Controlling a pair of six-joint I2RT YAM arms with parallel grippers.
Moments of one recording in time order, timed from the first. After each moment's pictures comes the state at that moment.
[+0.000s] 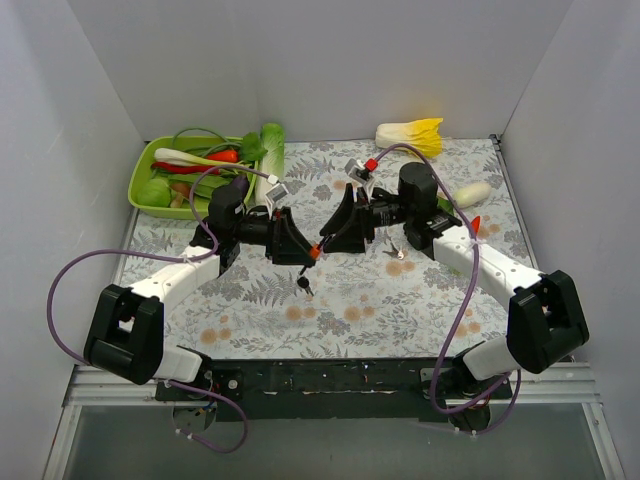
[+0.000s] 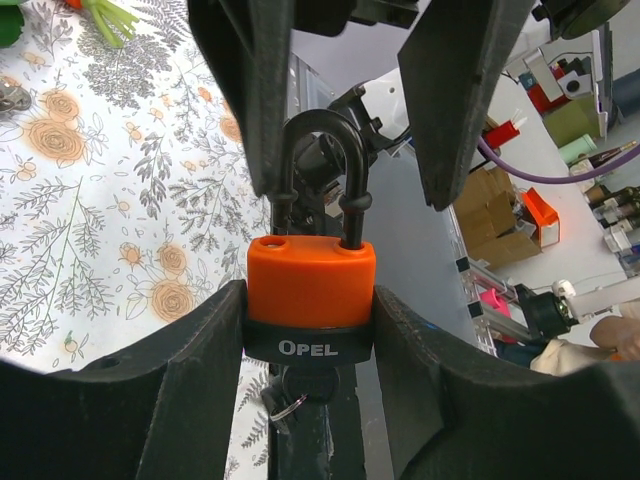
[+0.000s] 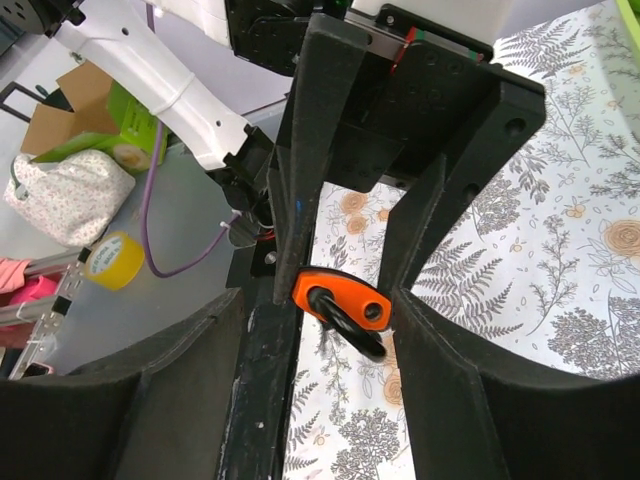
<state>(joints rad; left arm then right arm) -0.37 1.38 0.79 0.41 1.33 -0.56 0.54 1.44 1.02 0.32 -1.21 0.35</state>
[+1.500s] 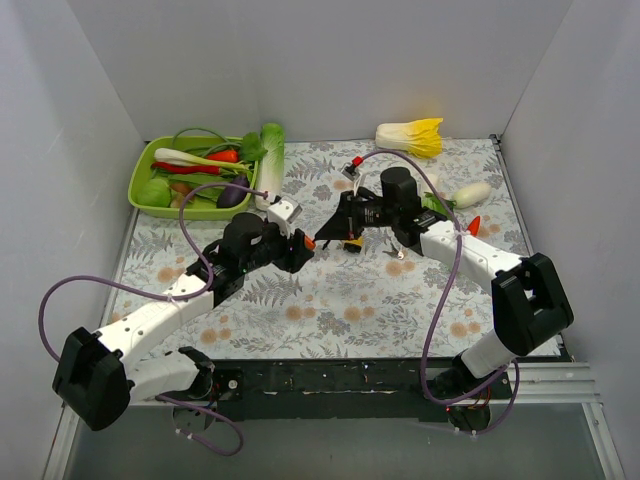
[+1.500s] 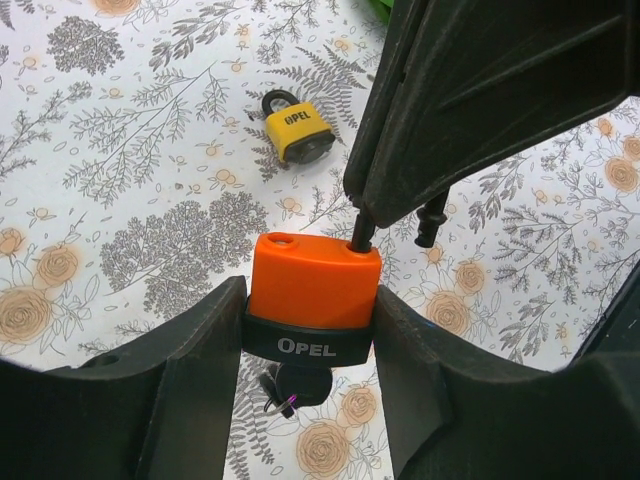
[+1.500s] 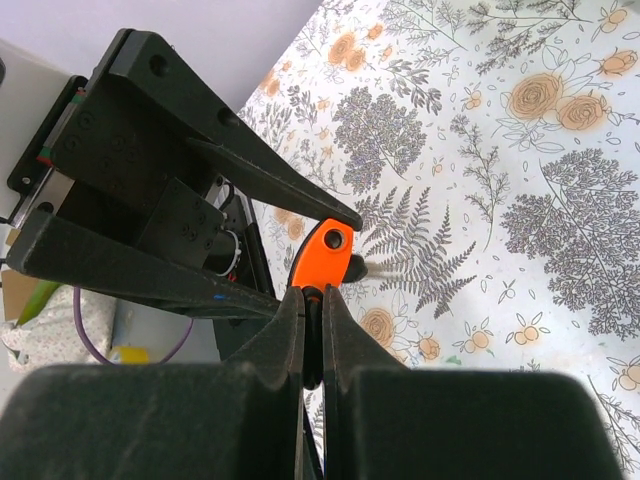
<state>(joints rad) -0.64 1.11 0.75 -0.02 0.20 -0.11 0.57 1.54 1.04 0.15 -0.86 0.52</state>
